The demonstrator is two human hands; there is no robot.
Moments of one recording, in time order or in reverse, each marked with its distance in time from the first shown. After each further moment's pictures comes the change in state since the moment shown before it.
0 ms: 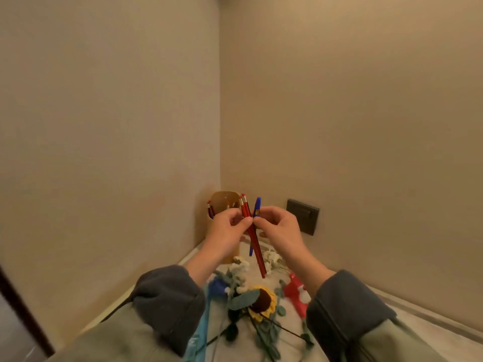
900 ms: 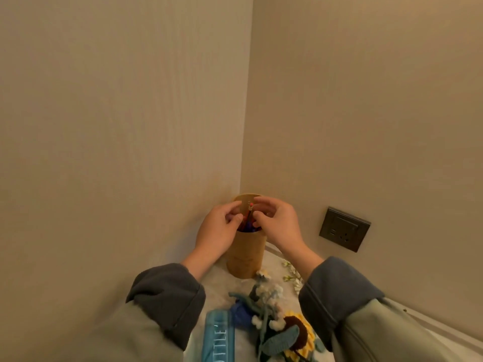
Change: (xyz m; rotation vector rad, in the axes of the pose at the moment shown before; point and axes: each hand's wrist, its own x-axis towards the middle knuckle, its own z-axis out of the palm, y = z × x) left_hand 0.109 -0.092 -0.066 0.289 0.090 0.054; right_hand 0.108 0.032 0.083 -0.206 0.033 -0.031
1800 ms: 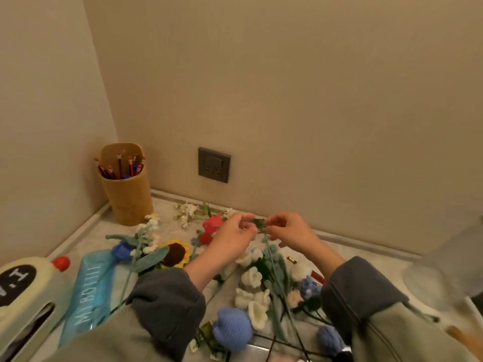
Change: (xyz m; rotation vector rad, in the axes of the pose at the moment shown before) left_hand -0.178 0.132 0.212 -0.305 -0.594 -0.186; right_hand -0.177 0.109 -0.260 -0.271 -0.057 0.491
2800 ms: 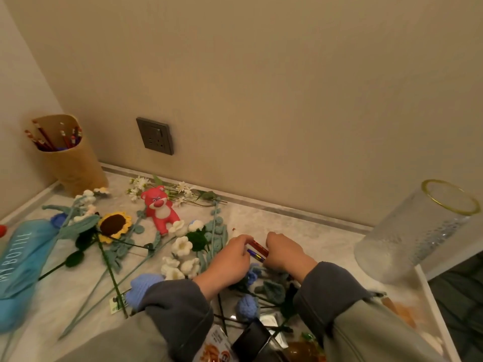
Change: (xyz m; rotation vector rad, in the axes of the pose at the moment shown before) left_hand -0.011 -0.049 0.193 0.405 -0.084 -0.097; right_hand -0.022 0.163 -0.057 -0.724 -0.215 0.087
